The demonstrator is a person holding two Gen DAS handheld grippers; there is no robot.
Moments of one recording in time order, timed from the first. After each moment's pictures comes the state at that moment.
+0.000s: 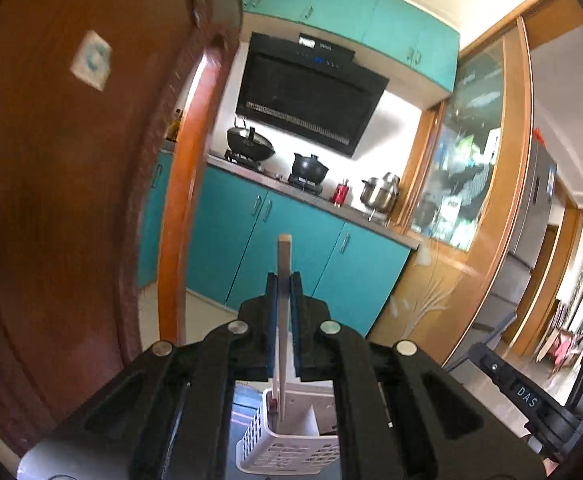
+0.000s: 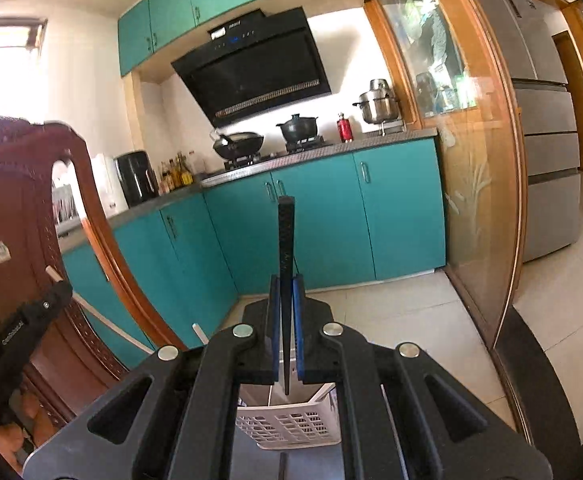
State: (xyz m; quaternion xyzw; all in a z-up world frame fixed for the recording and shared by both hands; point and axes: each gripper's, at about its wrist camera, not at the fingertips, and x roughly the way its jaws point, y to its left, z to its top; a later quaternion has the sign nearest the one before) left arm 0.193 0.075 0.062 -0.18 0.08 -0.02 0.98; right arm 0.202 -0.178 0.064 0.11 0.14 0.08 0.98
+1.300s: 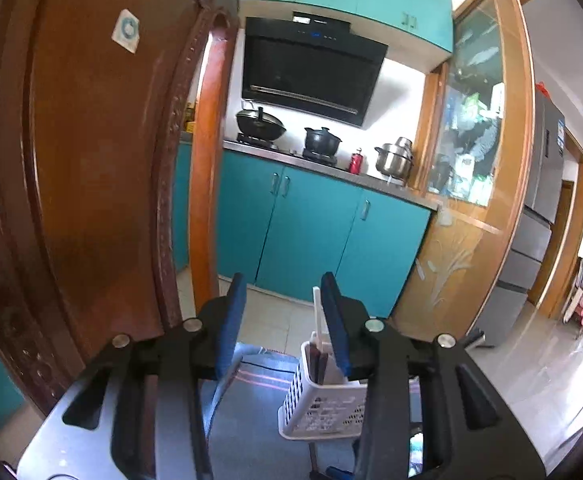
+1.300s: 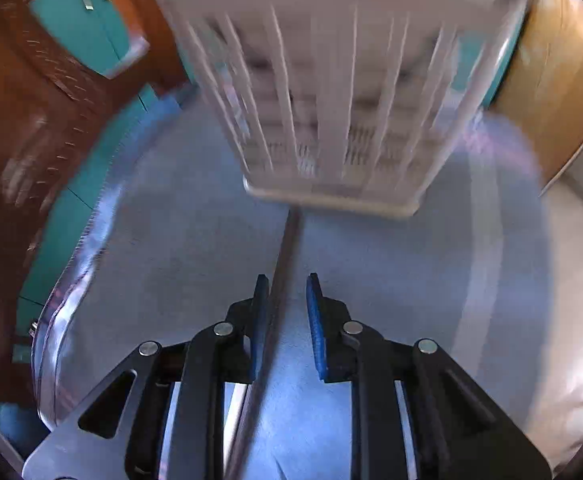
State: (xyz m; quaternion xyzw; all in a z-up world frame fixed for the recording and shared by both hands) left arm 0.160 0.066 0.029 -0.12 0.11 0.01 0.99; right arm 0.254 -0.091 -0.172 -0.04 0.53 0.14 0.83
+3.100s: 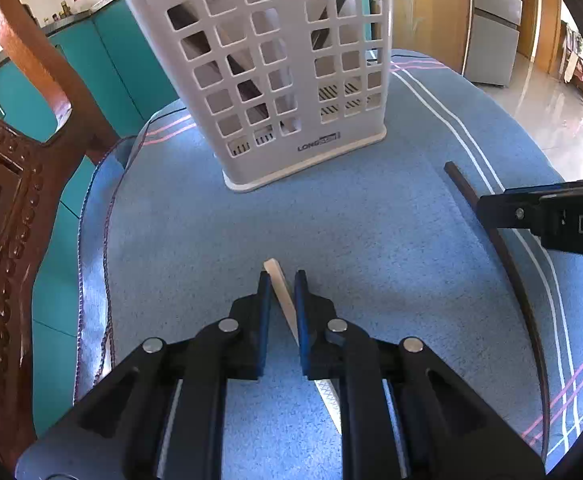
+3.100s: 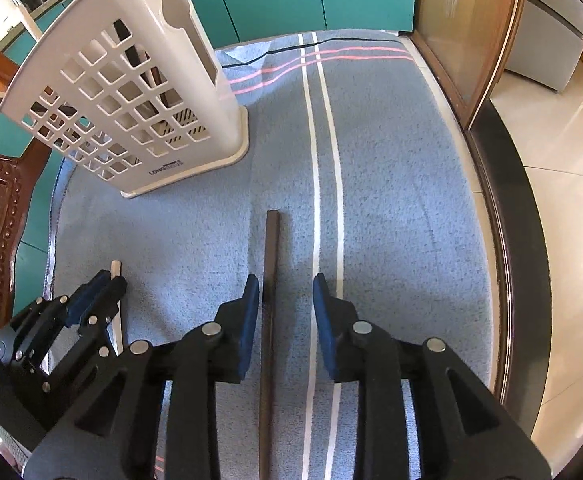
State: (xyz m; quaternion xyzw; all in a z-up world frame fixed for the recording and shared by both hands) left arm 0.218 -0.049 -0.185 0.13 0.45 -0.07 0.88; right arm 0.235 -0.210 -0.173 0.08 0.55 0.03 0.83
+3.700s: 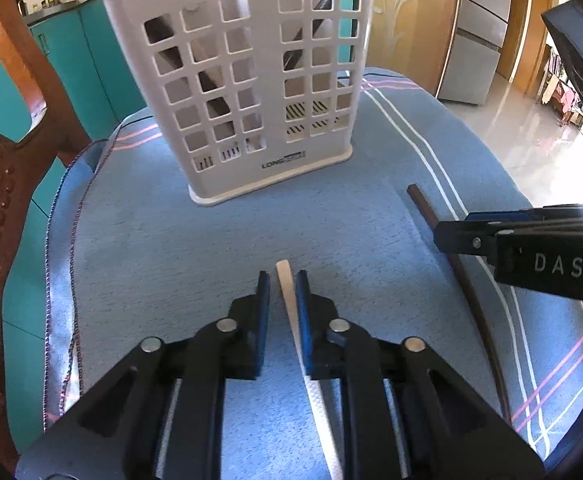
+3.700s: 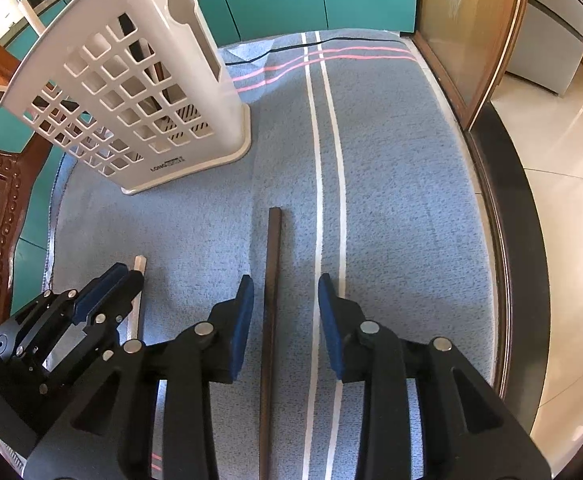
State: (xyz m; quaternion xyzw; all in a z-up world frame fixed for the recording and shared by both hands) left arm 0.219 -0.049 -0.177 0.08 0.45 -0.12 0.88; right arm 0.236 -0.205 -0.174 0.08 0.55 0.03 0.83
